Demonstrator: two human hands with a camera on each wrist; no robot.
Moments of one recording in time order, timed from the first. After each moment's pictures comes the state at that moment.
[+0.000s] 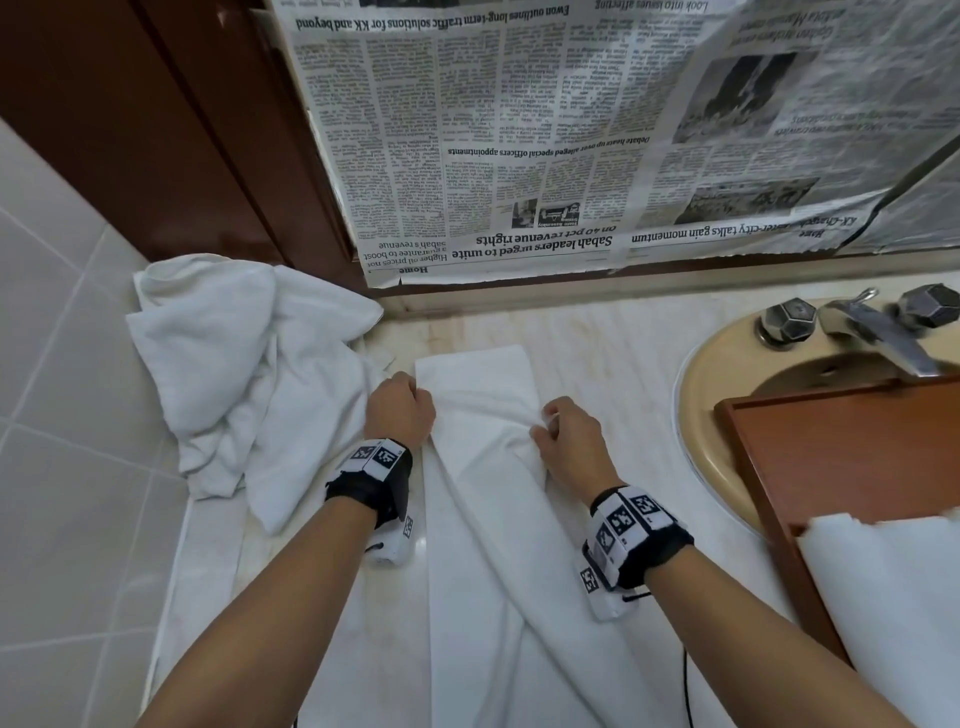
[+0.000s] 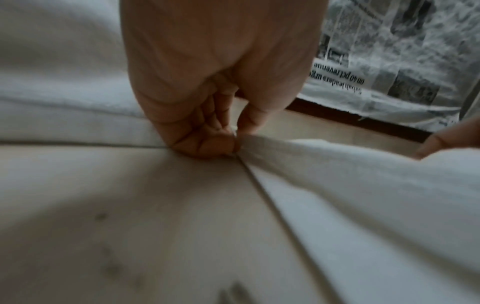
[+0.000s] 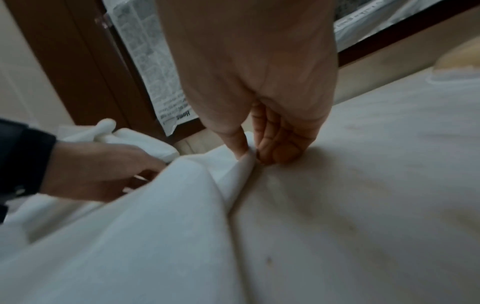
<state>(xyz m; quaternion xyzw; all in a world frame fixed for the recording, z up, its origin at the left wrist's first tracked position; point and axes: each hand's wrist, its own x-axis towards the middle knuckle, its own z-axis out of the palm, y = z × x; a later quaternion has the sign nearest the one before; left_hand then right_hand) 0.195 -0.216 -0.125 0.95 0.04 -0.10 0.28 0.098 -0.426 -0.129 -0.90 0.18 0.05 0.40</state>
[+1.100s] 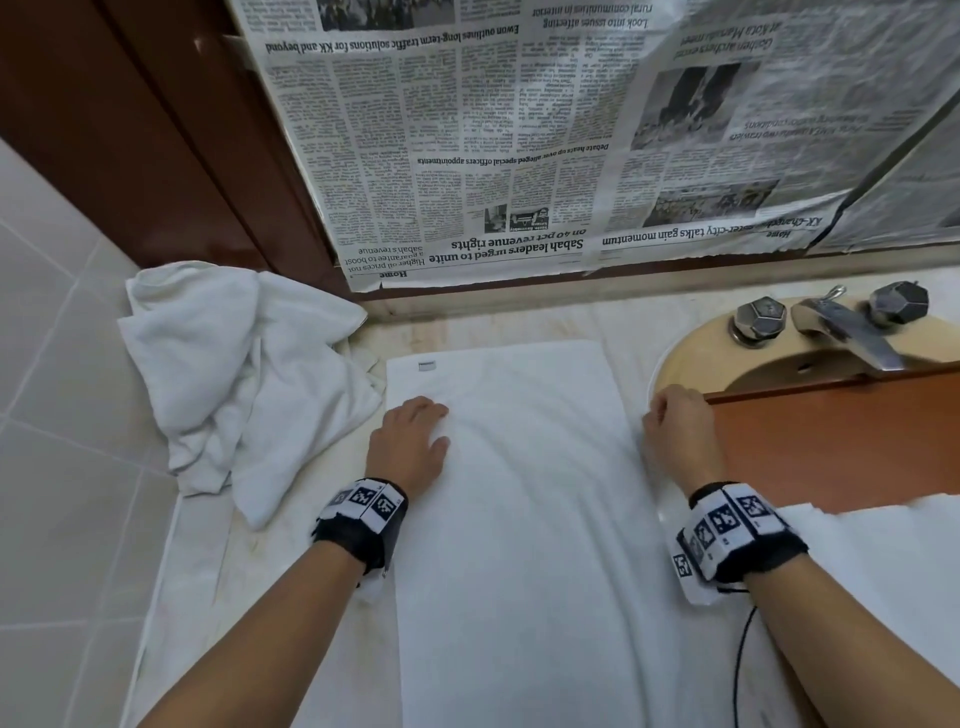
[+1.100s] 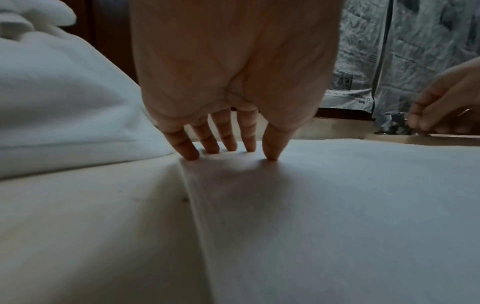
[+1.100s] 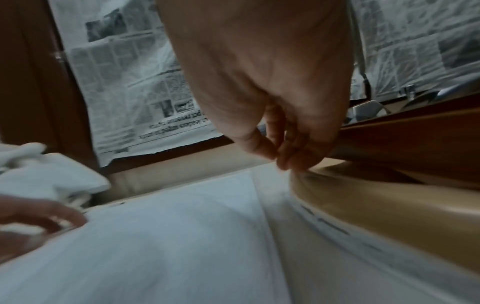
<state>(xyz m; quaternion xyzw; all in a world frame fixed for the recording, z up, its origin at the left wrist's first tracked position) 0.137 -0.225 -0.135 0.97 -0.13 -0.12 0.19 0.061 -0.553 -0.097 -0.92 0.27 -0.02 0.27</state>
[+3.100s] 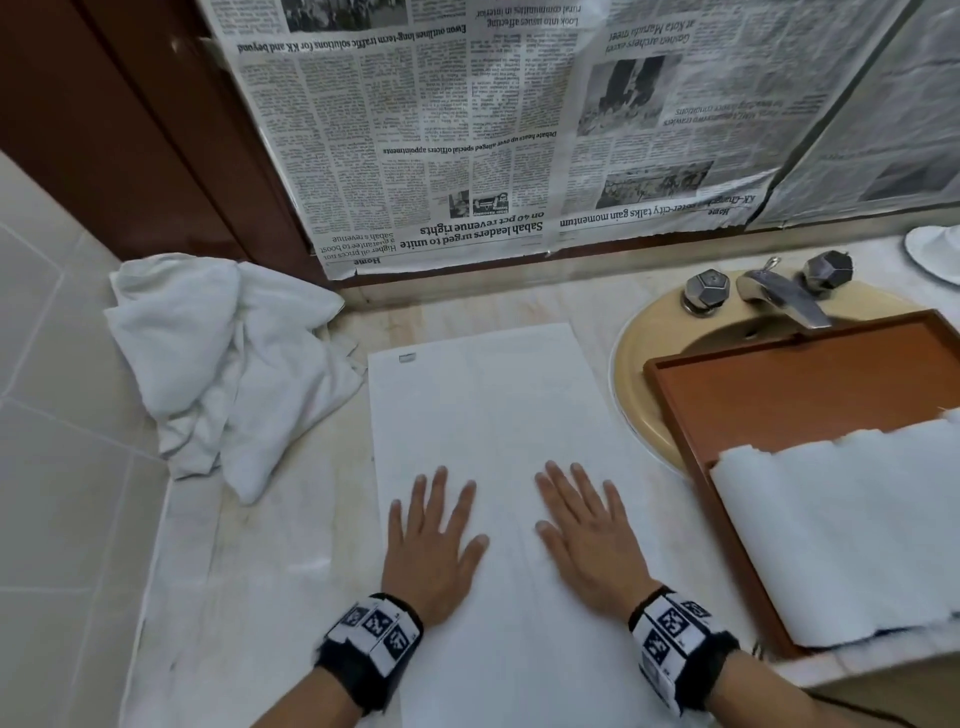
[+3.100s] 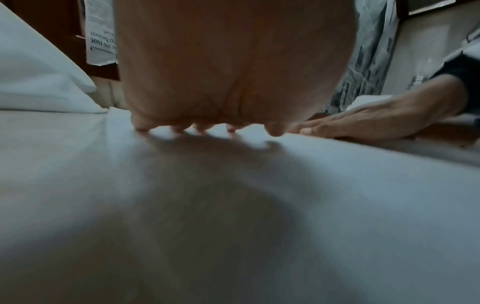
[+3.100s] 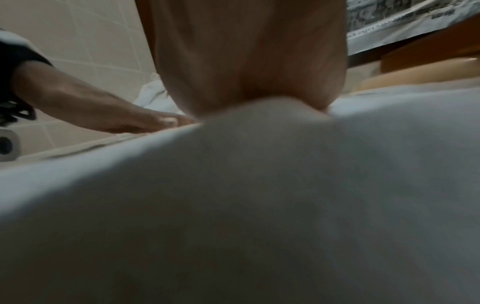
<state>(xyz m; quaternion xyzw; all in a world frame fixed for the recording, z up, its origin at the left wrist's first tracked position) -0.030 -0.226 -0.154 0.95 -0.23 -0.21 0.08 -0.089 -0.467 -0.157 -0.98 0.01 0.13 0.12</state>
